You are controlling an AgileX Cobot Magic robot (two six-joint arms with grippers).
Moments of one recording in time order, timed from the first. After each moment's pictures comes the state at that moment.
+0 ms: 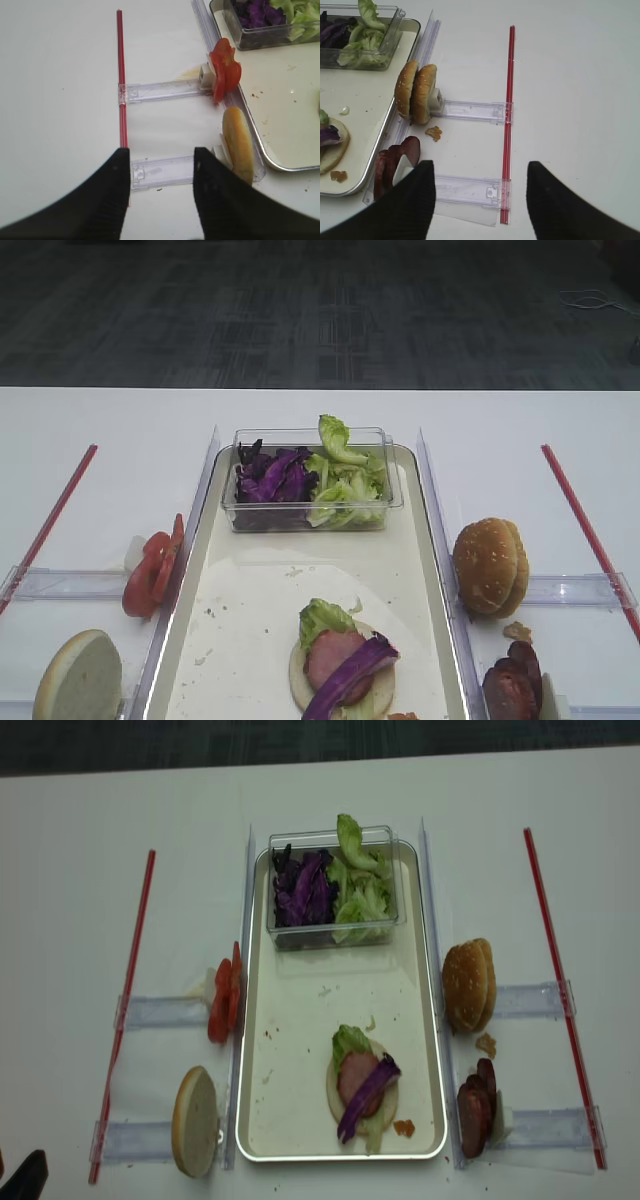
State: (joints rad) left arm 0.01 -0.01 -0.48 -0.07 1.18 0.06; right arm 0.00 -0.02 -0.47 0.12 1.15 -0.10
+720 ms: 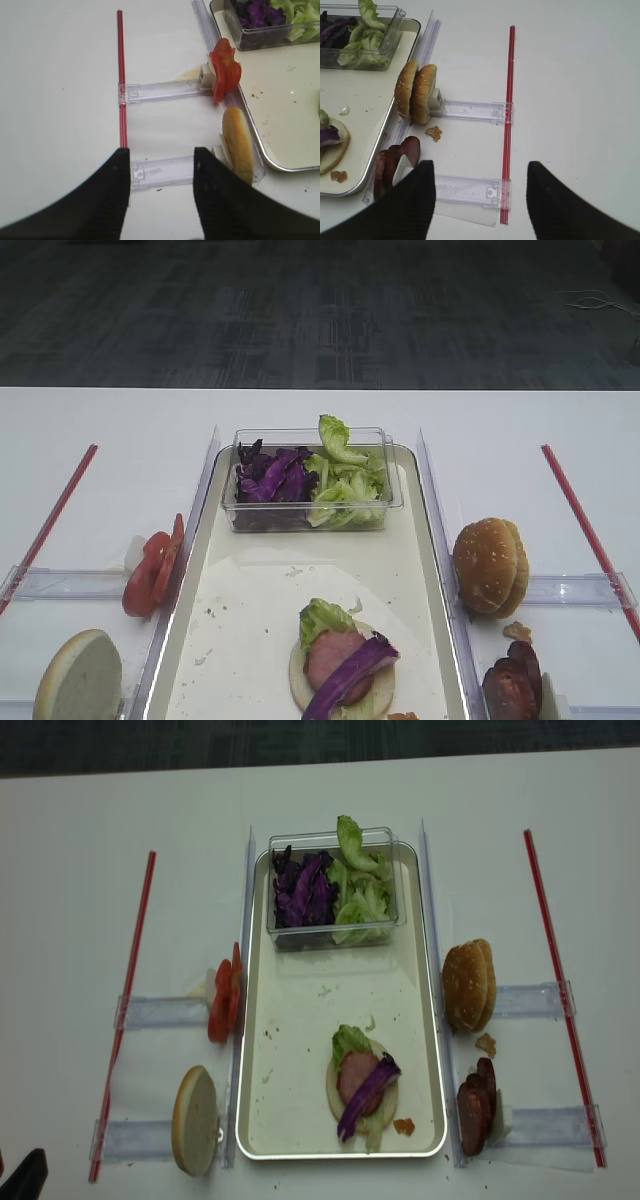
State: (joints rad) left arm 0.01 -0.02 -0.48 -0.06 1.18 0.06; right arm 0.00 -0.02 -0.47 0.12 1.15 -0.10
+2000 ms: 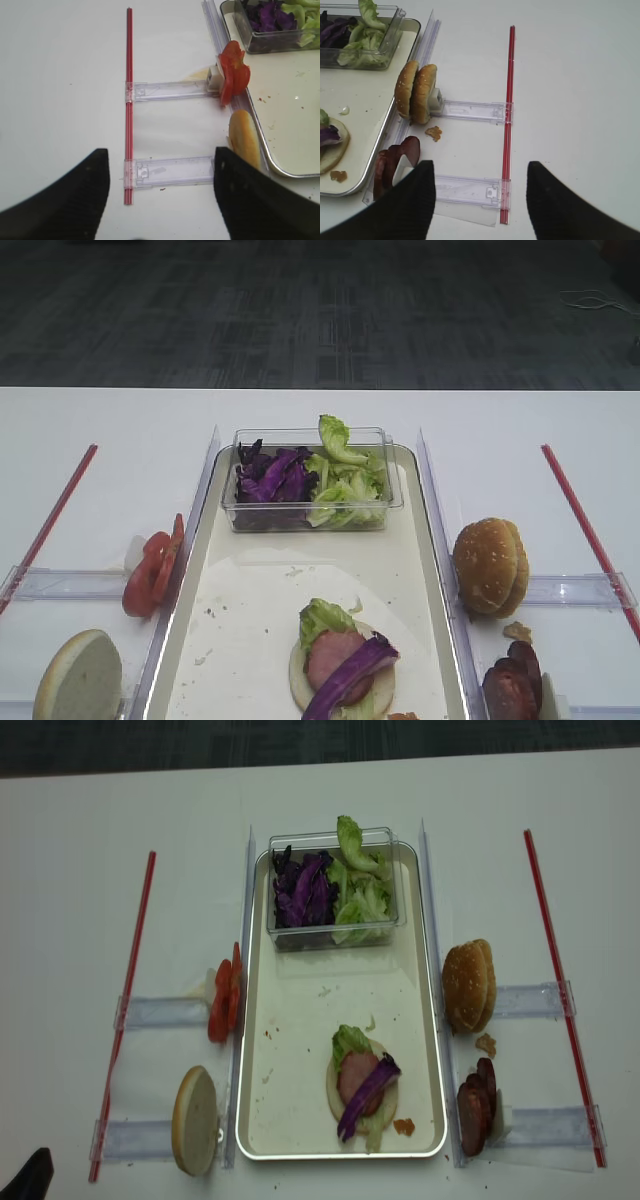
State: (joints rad) left arm 0.01 -0.02 -0.48 -0.04 1.18 0.00; right arm 0.00 -0.02 -0.47 0.12 1.15 -0.10
